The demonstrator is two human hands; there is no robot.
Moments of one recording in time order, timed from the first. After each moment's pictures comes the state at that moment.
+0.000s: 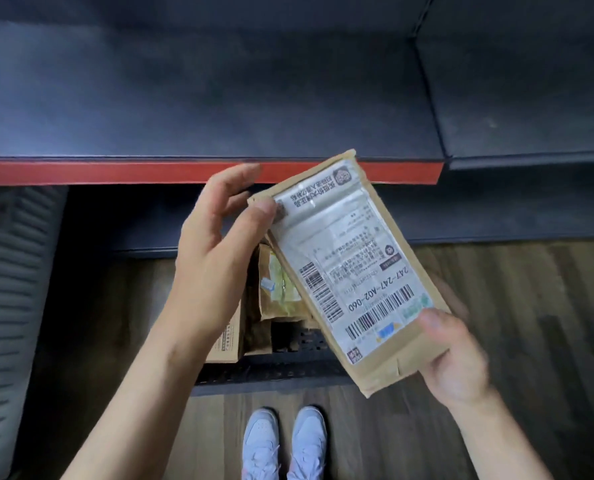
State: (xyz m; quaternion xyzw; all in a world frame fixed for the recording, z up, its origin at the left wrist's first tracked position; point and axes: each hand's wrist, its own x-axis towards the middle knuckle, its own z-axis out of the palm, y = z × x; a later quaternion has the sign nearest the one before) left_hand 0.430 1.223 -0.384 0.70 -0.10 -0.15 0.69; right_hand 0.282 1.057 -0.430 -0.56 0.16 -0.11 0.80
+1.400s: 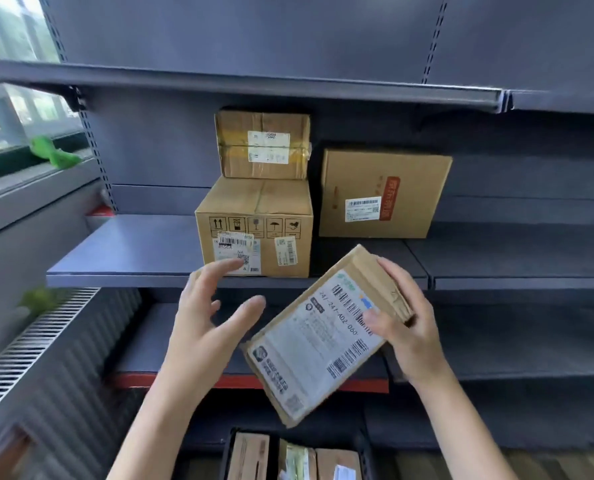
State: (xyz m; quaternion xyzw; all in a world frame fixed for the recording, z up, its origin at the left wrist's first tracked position) left_hand 0.351 1.325 0.008 0.75 -0.23 0.07 0.62; right_hand 0.284 1.108 -0.007 -0.70 -0.09 -0.31 0.64
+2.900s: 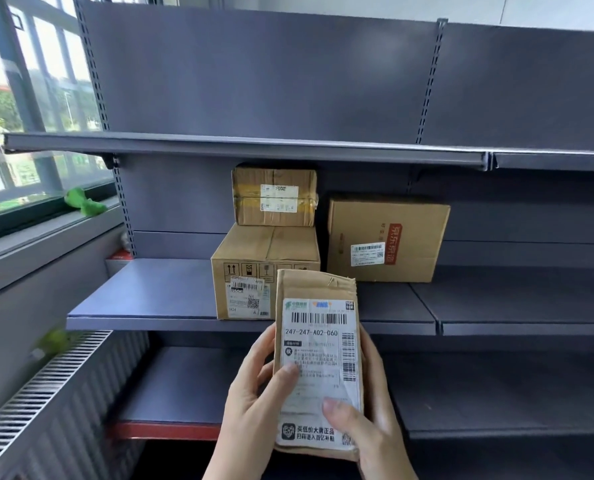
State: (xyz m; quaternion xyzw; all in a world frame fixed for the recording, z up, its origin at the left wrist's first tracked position) left_hand 0.322 1.300 -0.017 0.55 -0.23 -0.06 0.80; right_hand 0.263 1.170 -0.030 -0.62 -0.09 -0.21 0.75
